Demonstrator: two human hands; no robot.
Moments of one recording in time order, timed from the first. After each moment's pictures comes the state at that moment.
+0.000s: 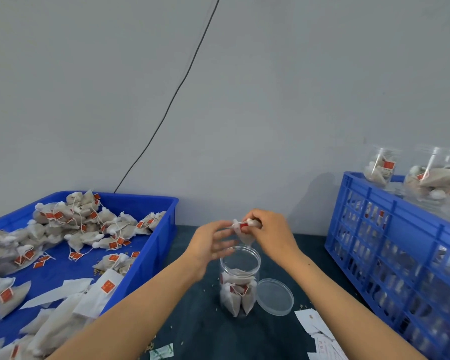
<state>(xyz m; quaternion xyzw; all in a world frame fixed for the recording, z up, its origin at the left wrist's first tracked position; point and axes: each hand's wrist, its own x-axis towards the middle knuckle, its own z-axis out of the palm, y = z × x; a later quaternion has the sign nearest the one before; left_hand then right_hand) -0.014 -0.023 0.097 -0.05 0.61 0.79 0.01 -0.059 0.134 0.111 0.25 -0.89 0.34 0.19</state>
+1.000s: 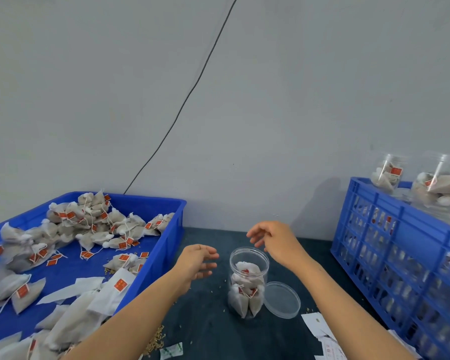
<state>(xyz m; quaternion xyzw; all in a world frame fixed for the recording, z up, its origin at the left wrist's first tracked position) -0.015 -0.064 0.058 -0.16 0.70 0.70 -0.01 -0.058 0.134 0.106 0.20 -0.90 0.37 0.05</state>
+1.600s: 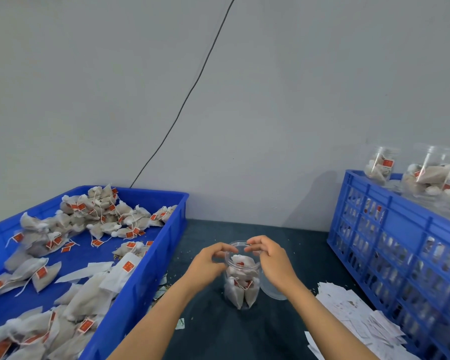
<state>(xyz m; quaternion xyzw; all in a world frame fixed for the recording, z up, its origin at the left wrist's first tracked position) 0.023 -0.037 0.041 0.04 0.84 0.54 -0.05 -0.013 0.138 0.049 0.15 -0.84 0.52 0.04</state>
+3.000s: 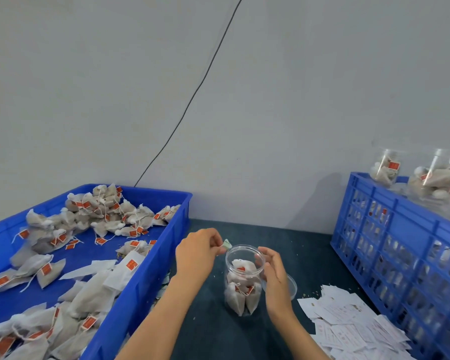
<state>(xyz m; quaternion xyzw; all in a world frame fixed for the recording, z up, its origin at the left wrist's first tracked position) 0.038 -0.039 0.079 -0.08 0.94 0.27 -0.20 0.015 0.120 0.006 0.08 -0.68 0.72 0.10</state>
